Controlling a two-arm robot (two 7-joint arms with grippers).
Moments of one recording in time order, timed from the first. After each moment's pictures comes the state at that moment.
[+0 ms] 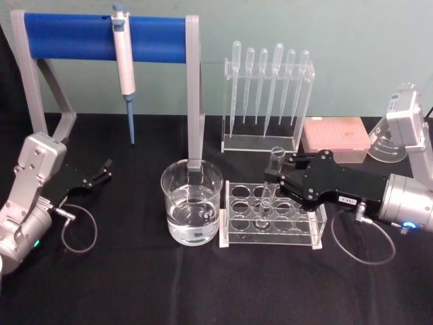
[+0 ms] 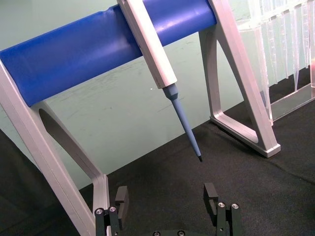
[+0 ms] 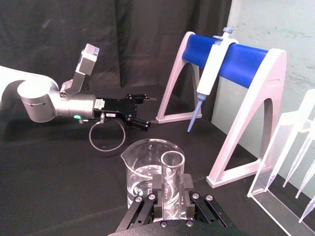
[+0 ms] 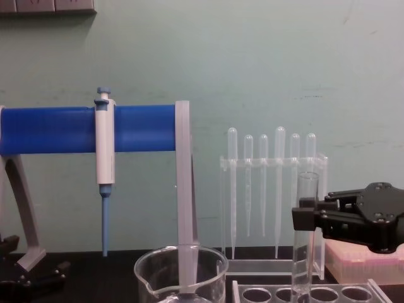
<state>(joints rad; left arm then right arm) -0.20 0.60 0.45 -1.41 -0.25 -0.12 0.03 0.37 0.71 -0.52 -1.56 0.59 -0.02 0.74</state>
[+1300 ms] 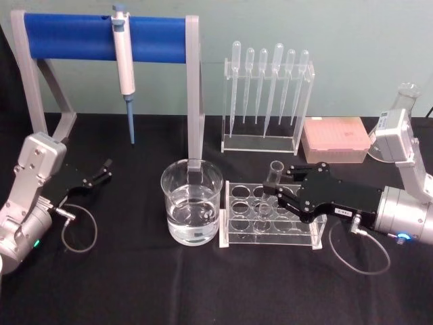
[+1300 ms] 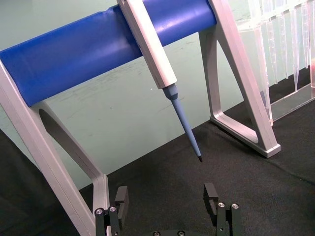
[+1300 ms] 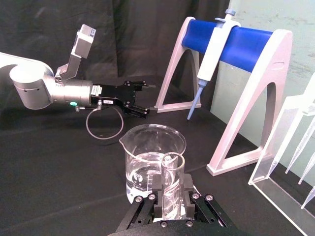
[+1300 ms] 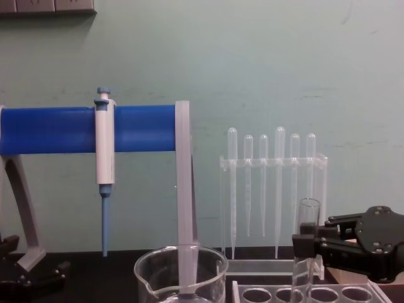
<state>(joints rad) -0.20 0.60 0.45 -1.41 -0.25 -0.12 0.03 0.34 0.68 -0.51 -1.54 0.54 -0.03 0.73</state>
